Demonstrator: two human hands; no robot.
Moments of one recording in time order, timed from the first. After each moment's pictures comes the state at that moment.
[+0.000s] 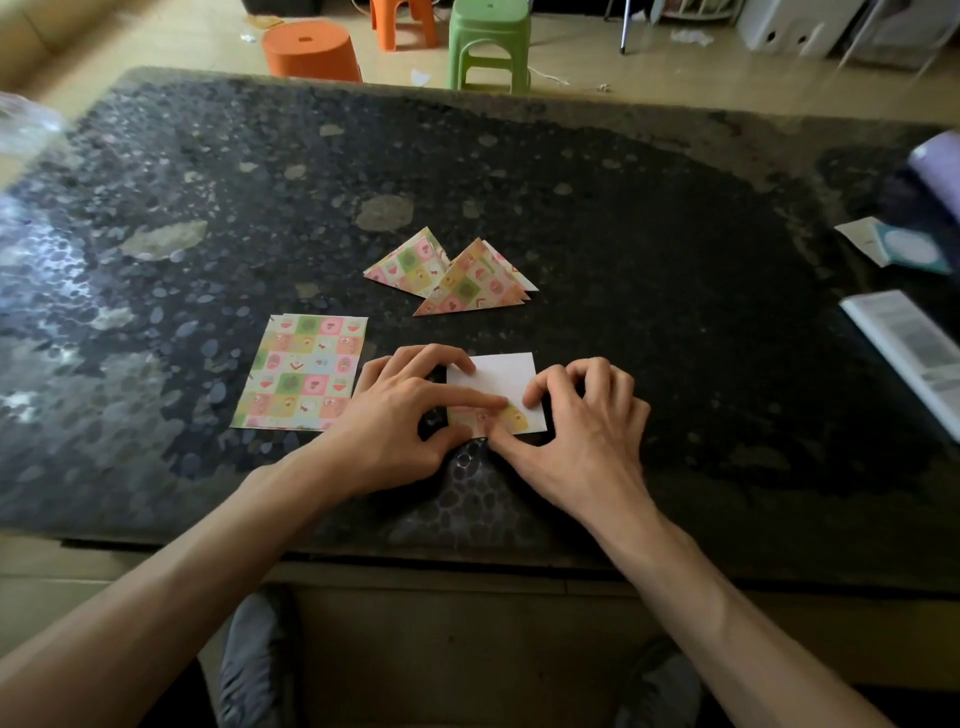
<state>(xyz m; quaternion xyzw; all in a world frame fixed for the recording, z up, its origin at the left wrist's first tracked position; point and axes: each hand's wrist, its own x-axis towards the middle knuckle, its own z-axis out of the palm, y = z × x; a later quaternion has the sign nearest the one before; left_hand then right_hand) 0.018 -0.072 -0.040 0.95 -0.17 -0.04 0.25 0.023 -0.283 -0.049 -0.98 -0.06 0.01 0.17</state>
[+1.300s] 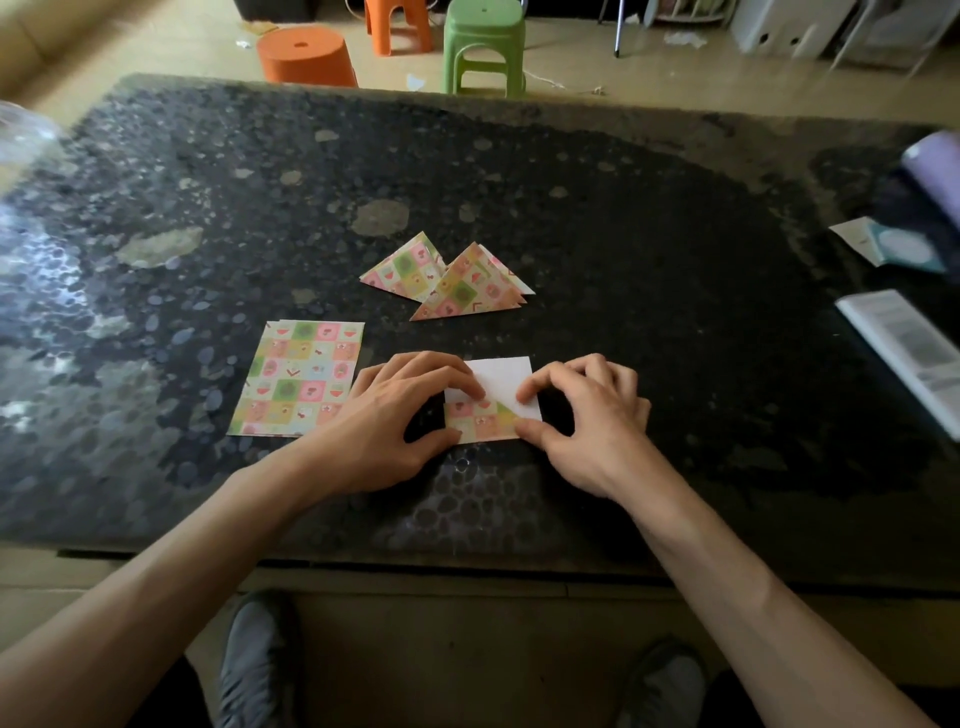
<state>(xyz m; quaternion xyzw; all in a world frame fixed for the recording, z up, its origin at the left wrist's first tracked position) 0.020 -0.063 -0.036 0.94 -0.18 -0.07 0.28 0.040 -0.297 -0.024 -0.96 -0.06 0.13 0.26</state>
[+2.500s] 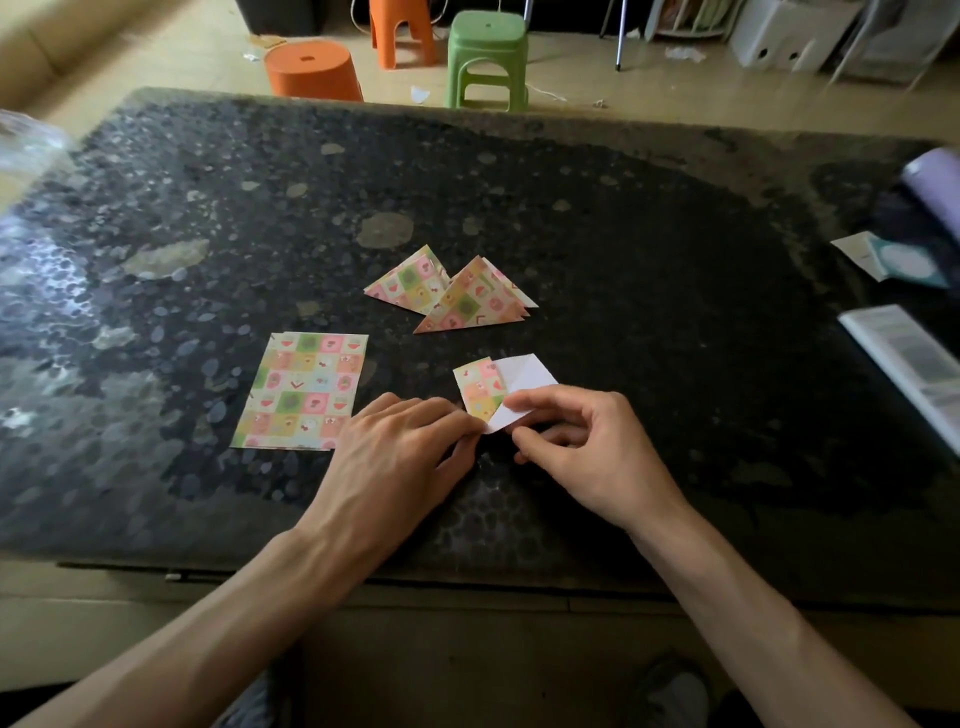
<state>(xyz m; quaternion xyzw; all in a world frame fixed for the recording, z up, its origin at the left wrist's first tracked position) -0.009 -0.087 -0.040 0.95 -0.19 0.16 0.19 0.028 -0.297 -0.021 -0.83 -0.08 0.13 0.53</state>
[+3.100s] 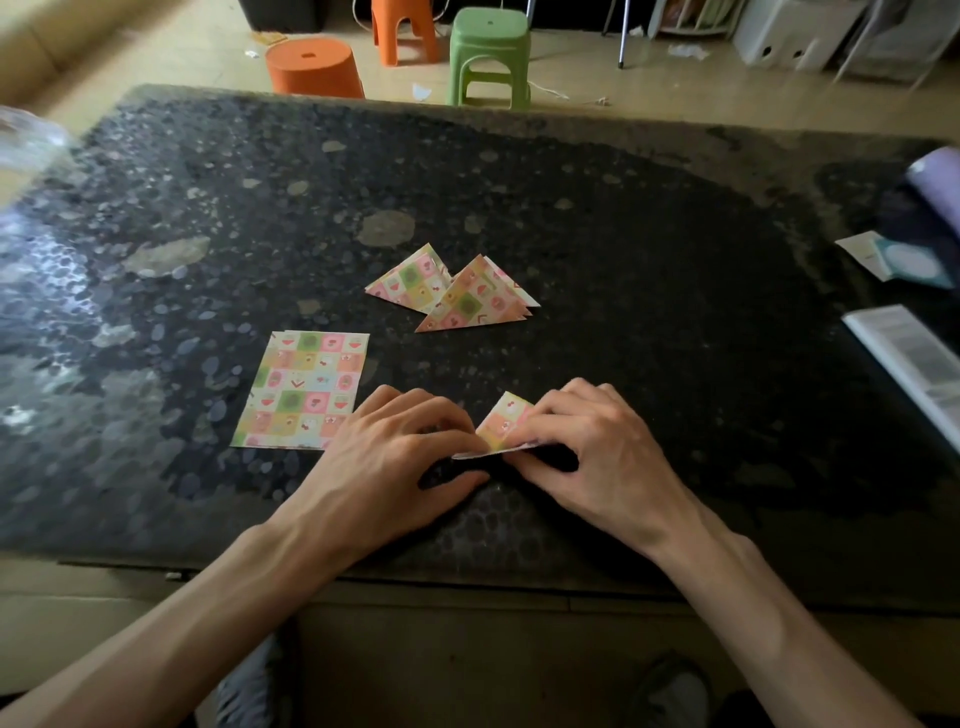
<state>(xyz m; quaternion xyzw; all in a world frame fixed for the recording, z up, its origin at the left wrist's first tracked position) -0.006 -0.071 -0.040 0.95 -0.24 0.10 0.19 0.034 -0.311 -0.029 -0.91 -0.33 -0.02 0.24</state>
